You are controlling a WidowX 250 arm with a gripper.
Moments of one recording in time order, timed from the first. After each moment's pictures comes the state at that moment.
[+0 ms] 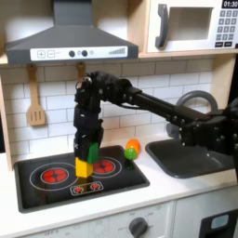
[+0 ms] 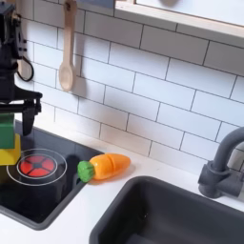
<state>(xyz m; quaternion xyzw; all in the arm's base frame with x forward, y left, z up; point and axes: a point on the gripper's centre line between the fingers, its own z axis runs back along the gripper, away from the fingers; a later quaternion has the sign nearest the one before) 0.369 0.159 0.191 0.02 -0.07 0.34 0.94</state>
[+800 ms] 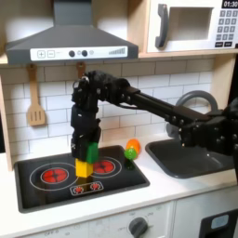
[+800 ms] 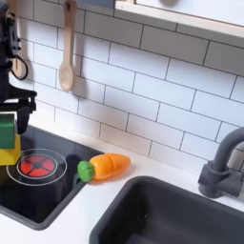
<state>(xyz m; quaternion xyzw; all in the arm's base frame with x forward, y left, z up) 0.366 0.166 0.194 0.02 -0.07 0.35 0.93</state>
